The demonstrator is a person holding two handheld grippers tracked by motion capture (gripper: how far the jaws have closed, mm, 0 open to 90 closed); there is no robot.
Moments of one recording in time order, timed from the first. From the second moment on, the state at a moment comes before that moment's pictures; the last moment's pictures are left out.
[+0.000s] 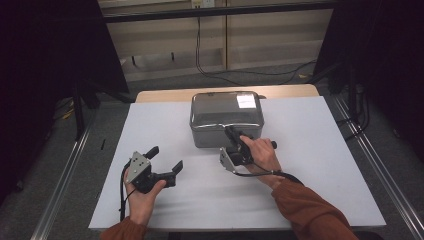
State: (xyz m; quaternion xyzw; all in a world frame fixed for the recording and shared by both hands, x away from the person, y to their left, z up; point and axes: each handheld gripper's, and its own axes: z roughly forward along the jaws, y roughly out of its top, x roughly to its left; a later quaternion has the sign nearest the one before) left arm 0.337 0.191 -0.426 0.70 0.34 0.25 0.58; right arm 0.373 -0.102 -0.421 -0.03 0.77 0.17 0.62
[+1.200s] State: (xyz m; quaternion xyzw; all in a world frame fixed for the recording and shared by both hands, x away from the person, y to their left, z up) left arm 0.395 0.160 -0.410 0.69 0.30 0.26 0.60; right arm 0.379 -0.105 -0.397 -0.01 0.76 0.20 0.62
